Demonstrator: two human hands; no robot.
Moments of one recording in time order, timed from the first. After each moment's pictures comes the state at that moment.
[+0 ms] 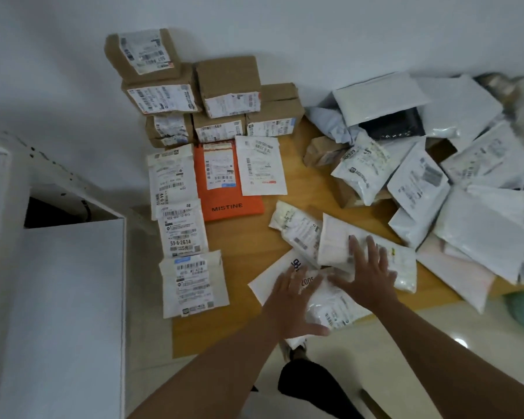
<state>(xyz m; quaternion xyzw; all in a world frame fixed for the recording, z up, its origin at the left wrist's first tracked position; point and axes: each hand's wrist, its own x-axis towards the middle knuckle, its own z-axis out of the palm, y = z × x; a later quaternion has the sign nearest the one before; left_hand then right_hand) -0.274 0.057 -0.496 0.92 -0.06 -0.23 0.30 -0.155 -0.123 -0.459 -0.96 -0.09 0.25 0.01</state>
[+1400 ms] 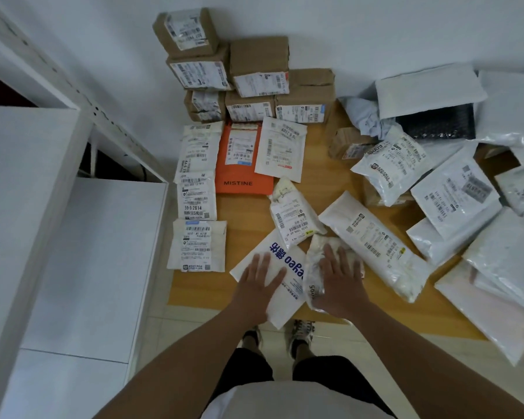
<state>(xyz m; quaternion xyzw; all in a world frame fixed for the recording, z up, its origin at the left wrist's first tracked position) -0.313 0.051 -0.506 0.95 0.07 -0.26 0.13 -0.158 -0.127 -0.490 -0.87 -0.38 0.31 0.00</state>
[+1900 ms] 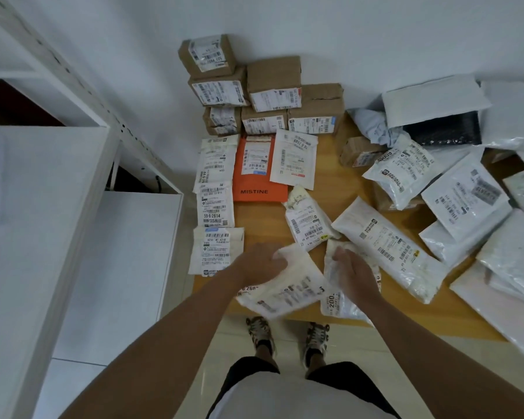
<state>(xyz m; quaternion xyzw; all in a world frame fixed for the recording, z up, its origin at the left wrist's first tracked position) -0.271 0.110 -0.385 0.83 0.22 -0.22 0.46 -0.163 -0.099 -0.453 -0.84 -0.09 0.30 0.44</state>
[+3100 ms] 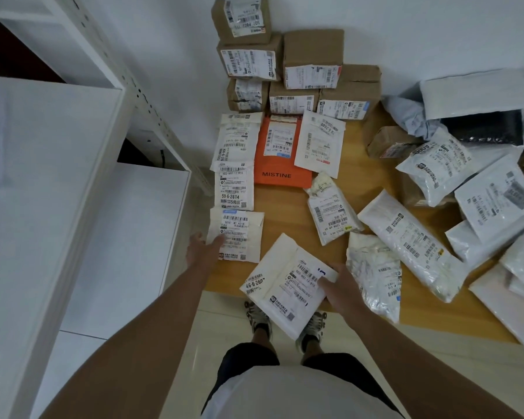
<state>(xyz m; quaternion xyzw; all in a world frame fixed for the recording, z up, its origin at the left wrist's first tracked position) -0.380 0.213 -0.497 0.58 0.66 -0.01 0.49 -0.232 -0.061 -0.462 -0.83 0.02 0.44 0.35</state>
